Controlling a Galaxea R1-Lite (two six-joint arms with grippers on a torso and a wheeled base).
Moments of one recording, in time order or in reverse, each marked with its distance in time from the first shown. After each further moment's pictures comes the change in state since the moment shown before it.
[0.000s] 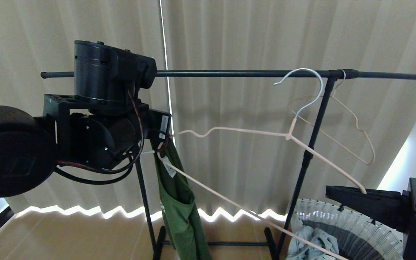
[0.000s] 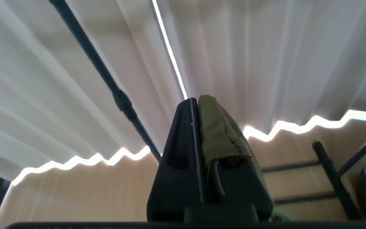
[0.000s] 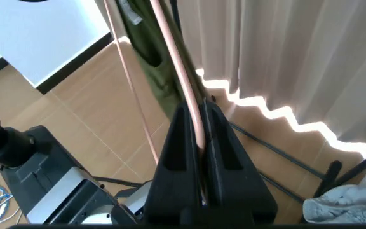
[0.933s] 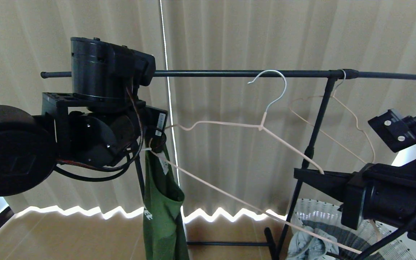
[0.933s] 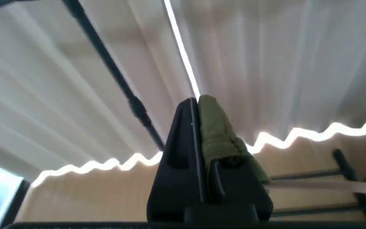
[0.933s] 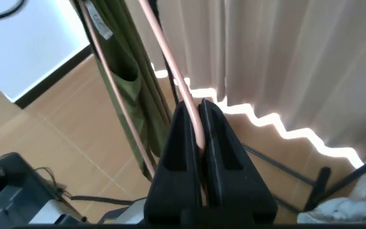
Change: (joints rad) left arm 0.004 0.000 -0.002 -0.022 0.085 0.079; right arm 0.000 0.193 -0.025 -0.171 -0.093 -0.005
